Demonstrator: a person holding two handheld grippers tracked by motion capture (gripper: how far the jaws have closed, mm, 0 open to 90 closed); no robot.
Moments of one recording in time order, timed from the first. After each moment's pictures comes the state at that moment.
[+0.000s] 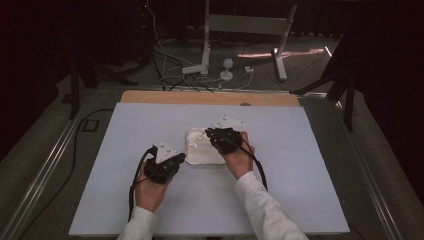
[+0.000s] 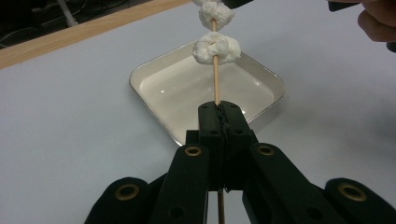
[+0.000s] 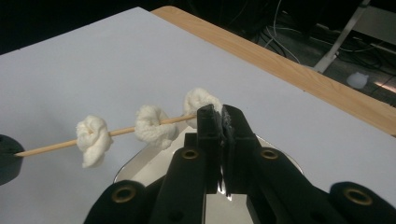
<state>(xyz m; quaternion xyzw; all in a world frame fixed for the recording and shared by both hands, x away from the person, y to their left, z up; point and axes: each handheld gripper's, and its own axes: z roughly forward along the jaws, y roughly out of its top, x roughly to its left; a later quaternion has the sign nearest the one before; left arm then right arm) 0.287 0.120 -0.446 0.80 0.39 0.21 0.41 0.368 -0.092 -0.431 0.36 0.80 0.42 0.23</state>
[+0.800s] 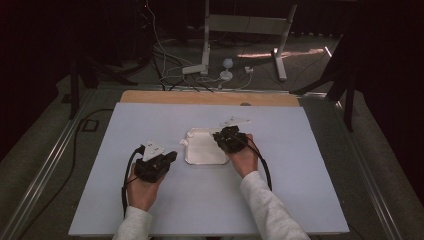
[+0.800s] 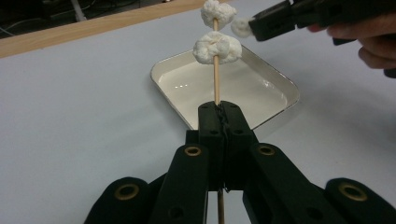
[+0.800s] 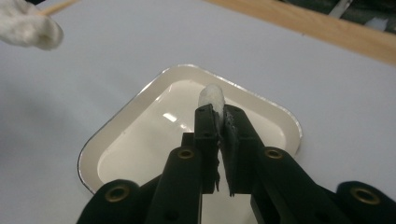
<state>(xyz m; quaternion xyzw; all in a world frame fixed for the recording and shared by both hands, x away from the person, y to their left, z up) 0.289 0.144 -0.449 0.77 0.42 0.20 0.43 0.390 -0.114 -0.463 0.42 0.80 0.39 0.17</state>
